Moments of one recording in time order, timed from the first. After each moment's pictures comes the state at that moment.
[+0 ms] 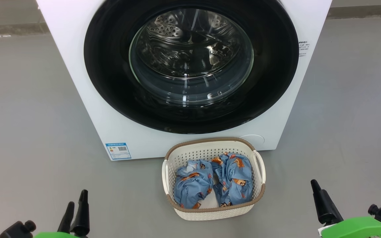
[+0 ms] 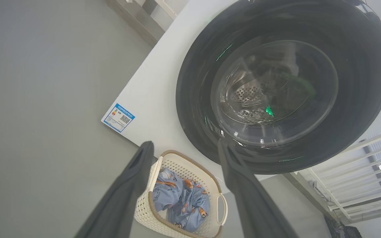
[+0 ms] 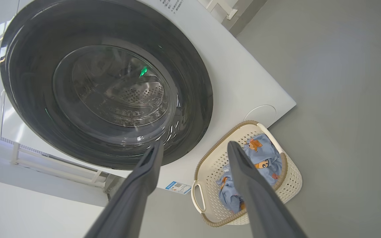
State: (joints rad) left arm 0.00 0.05 0.00 0.23 -0.92 -0.13 -0.07; right arm -0.03 -0.09 -0.04 0.33 1.02 0.13 -0.07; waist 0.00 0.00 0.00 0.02
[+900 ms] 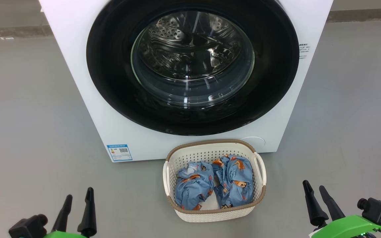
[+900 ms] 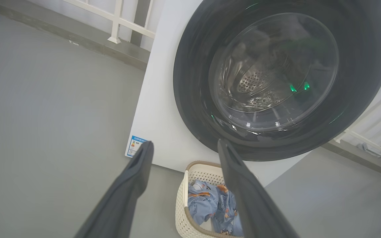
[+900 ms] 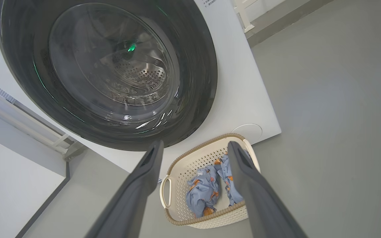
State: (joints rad) left arm 0.00 0.06 -0.03 0.21 -0.57 -0.13 -0.14; right arm -0.05 -0.12 0.01 0.36 0.72 0.13 -0.14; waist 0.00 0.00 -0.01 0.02
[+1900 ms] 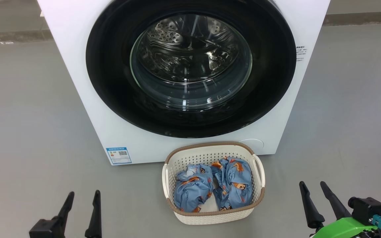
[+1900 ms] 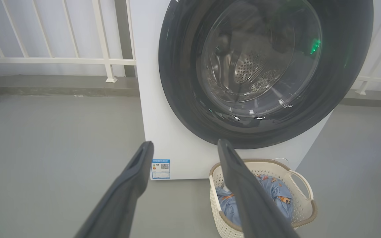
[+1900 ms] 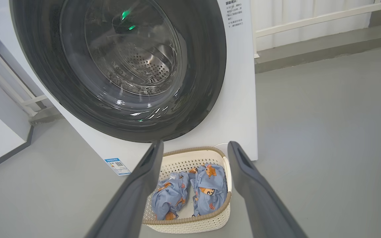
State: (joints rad) left arm 0.02 0.08 -0.06 0.21 -0.25 -0.13 -0.23; right arm -0.05 -0.13 0.02 0.36 0.41 0.13 -0.23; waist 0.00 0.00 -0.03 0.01
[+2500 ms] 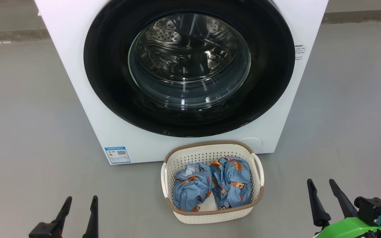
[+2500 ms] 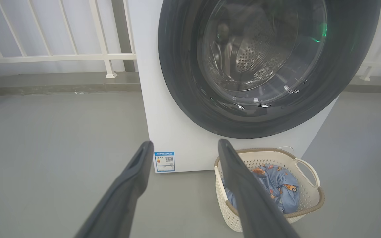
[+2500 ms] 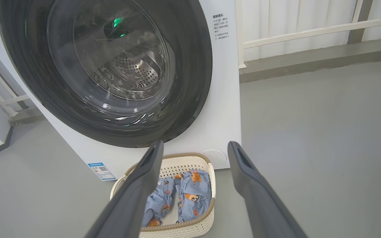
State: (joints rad) left arm 0.02 0.08 -0.03 0.26 -0.19 -0.13 -0.25; right arm -0.05 -0.11 -0.05 0.35 0.32 0.13 -0.25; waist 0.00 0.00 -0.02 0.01
